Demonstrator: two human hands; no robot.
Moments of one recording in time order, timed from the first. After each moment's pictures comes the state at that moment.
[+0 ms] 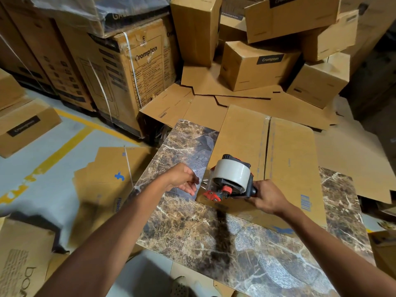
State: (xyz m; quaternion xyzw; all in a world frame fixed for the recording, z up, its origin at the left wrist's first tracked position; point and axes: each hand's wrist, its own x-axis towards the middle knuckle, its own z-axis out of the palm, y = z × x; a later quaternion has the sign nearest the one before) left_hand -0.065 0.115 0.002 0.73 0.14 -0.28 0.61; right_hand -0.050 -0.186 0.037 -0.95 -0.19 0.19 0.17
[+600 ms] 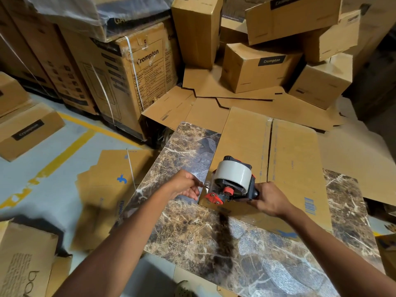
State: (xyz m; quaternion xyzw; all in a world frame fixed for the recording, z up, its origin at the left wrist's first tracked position) left_hand -0.072 0.108 -0.006 0.71 0.17 -0.25 0.63; right_hand -0.045 -0.186 0.033 -0.94 -0.18 0.21 0.19
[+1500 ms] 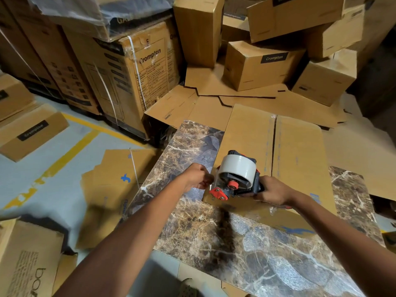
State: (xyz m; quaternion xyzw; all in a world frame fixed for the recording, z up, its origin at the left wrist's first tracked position) left_hand -0.052 0.085 -0.007 0.70 0.19 -0.22 0.65; right_hand -0.032 -0.180 0.047 -0.90 -0.21 0.30 0.23
